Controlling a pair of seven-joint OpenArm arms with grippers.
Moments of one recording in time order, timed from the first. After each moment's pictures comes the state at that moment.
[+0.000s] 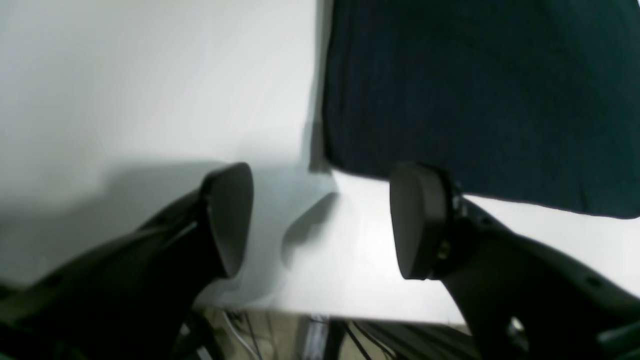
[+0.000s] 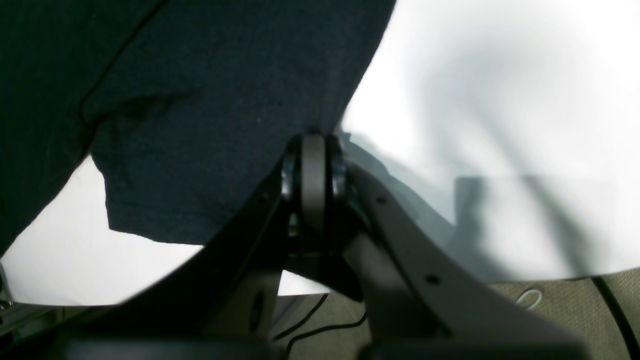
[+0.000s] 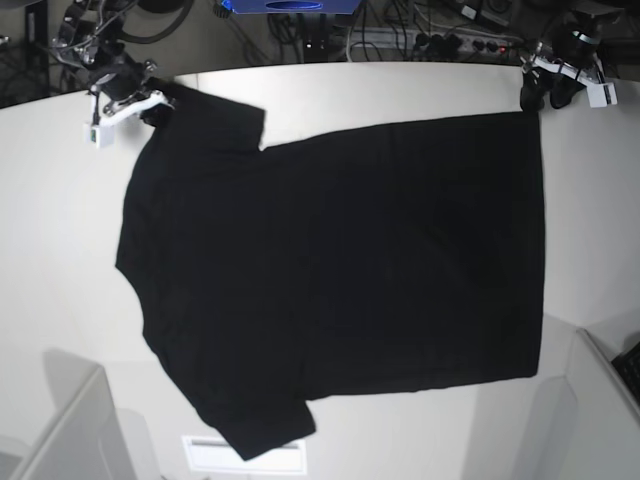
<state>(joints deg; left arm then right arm) 35.2 -11.4 -43.0 84.8 -42.6 -39.2 31.0 -27.8 0.4 29.5 97.7 34.8 17.2 -53.3</state>
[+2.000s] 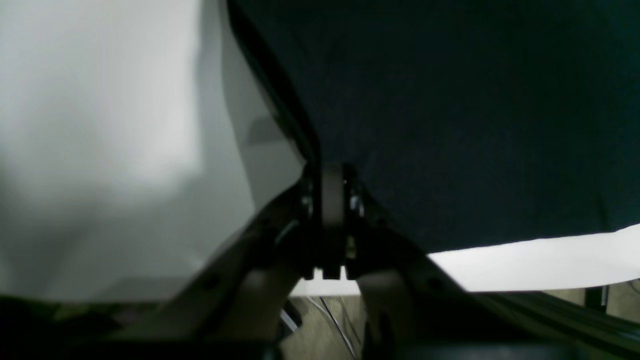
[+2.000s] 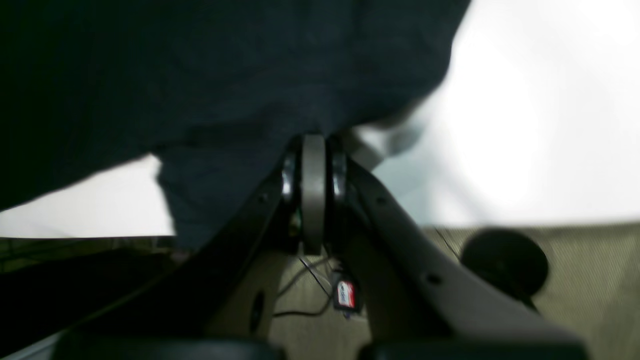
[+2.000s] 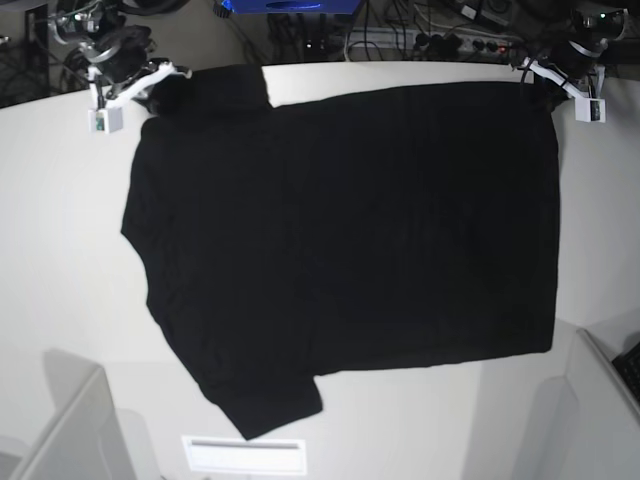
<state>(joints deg) 36.6 -9.4 -43.5 99.6 -32.6 -36.8 39.6 -36.5 -1.5 27.8 112.8 32.4 24.9 -51.4</state>
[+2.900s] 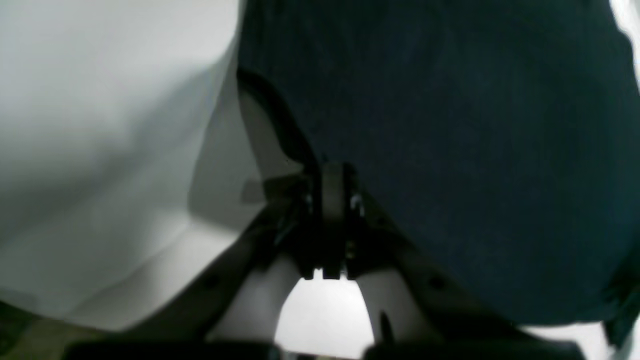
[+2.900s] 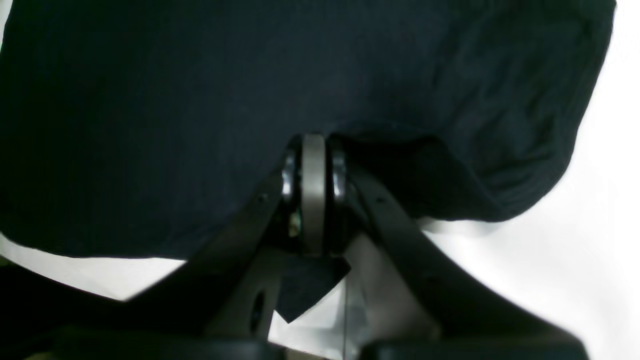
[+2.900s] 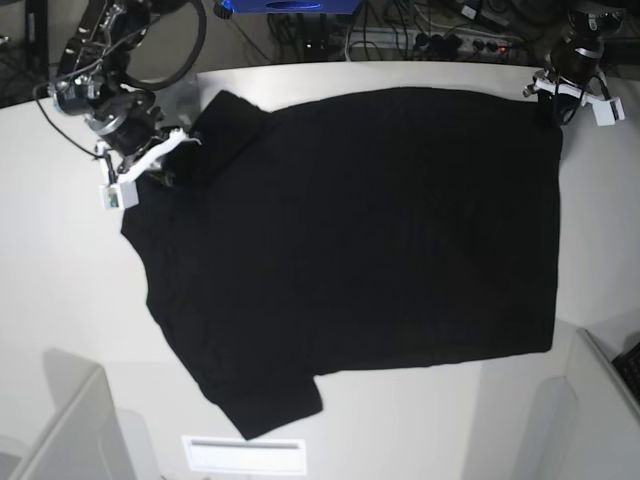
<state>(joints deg) 36.6 -8.3 -43.5 100.1 -51.5 -24.6 39.8 -18.7 -1.2 24.7 112.8 32.1 24.9 -62.1</state>
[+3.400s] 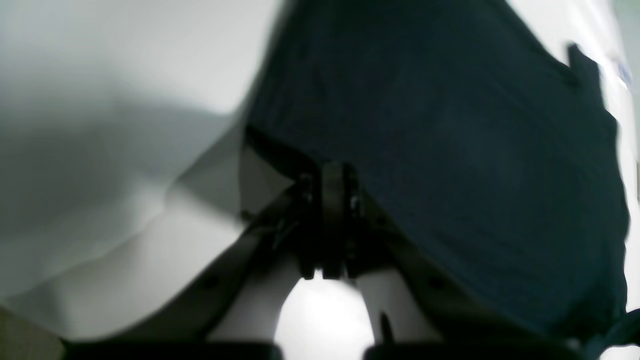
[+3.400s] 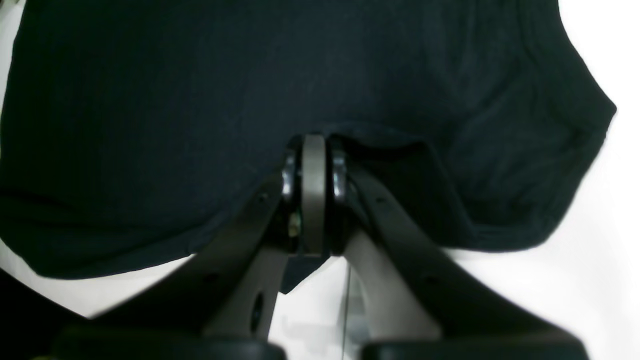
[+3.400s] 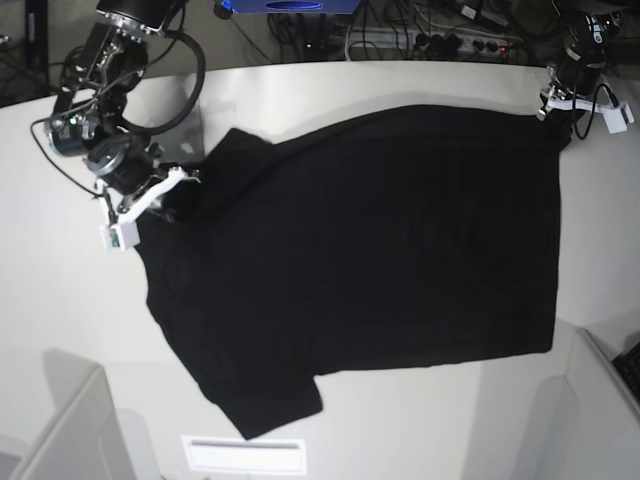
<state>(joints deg) 33.5 -8.1 -43.5 100.1 -55.4 -15.3 39.9 -8.8 -1.2 24.6 108.9 31.7 24.9 -67.9</state>
